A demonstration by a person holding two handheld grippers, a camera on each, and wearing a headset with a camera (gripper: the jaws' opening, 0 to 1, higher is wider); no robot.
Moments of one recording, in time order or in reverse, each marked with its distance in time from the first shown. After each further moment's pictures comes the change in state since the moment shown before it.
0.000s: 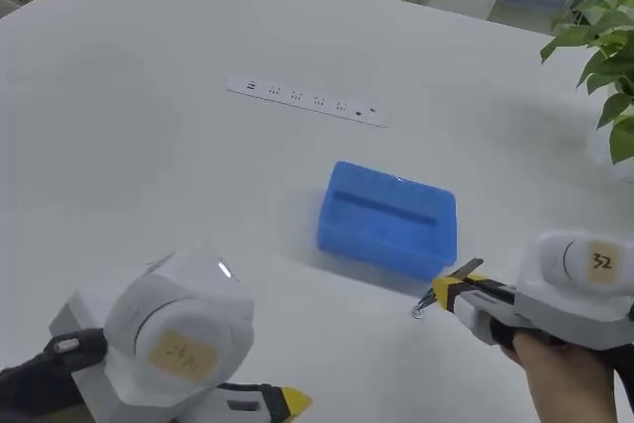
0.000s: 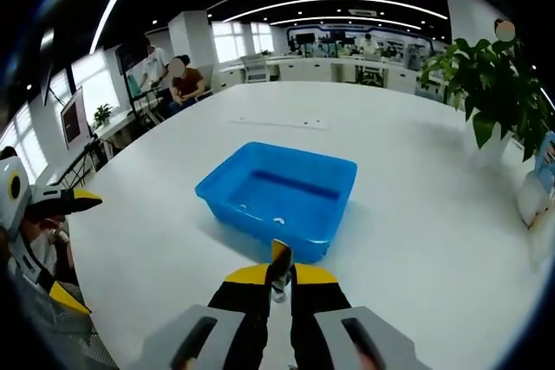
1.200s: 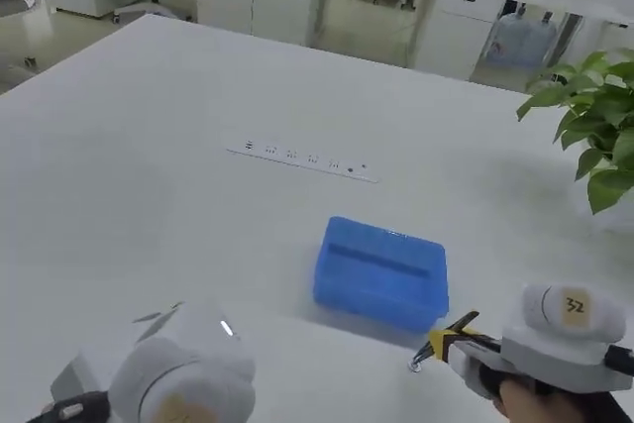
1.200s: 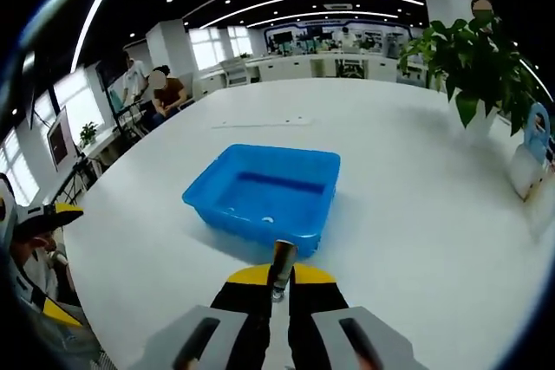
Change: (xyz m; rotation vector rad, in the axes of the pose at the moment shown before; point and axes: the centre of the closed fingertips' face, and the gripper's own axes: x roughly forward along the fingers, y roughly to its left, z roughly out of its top) left arm -0.021 0.000 0.008 0.047 -0.022 0.038; right arm -0.005 -0.008 0.000 0.093 -0.017 -0.056
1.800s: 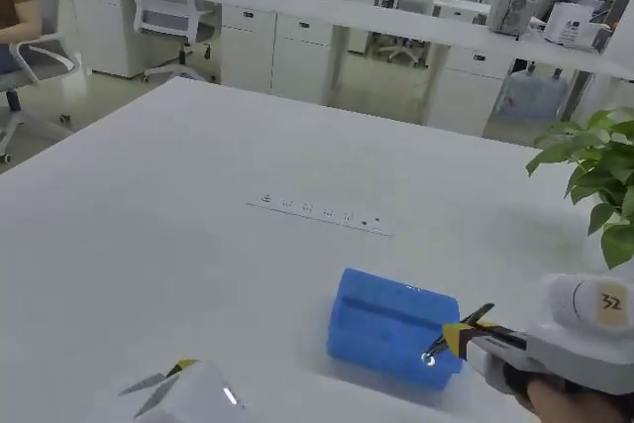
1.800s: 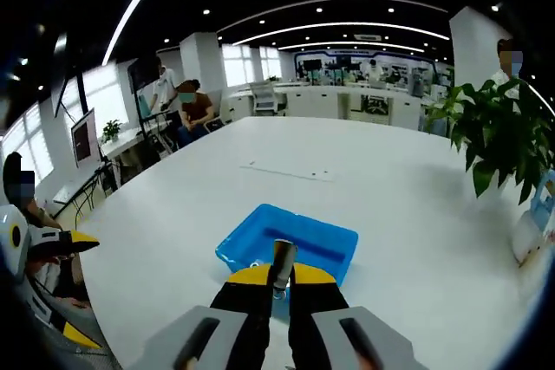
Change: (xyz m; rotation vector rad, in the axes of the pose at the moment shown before) left arm -0.015 -0.004 0.000 -0.019 -0.011 0.060; right arm -0.022 0.025 0.085 -0.139 -0.147 0.083
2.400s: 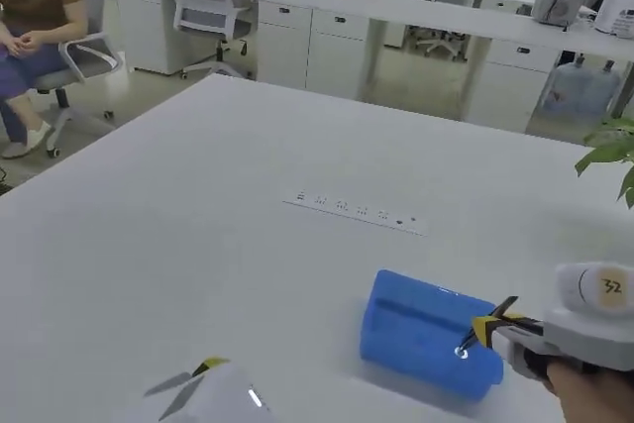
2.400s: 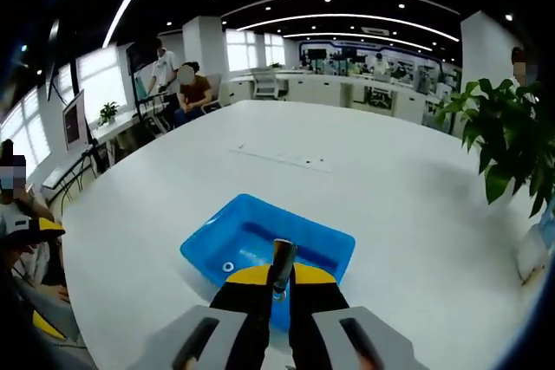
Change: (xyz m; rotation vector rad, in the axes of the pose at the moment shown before) left arm 0.002 0.008 -0.002 -0.029 0.002 0.022; right arm 0.051 -0.025 -0.023 -0.030 0.096 -0.006
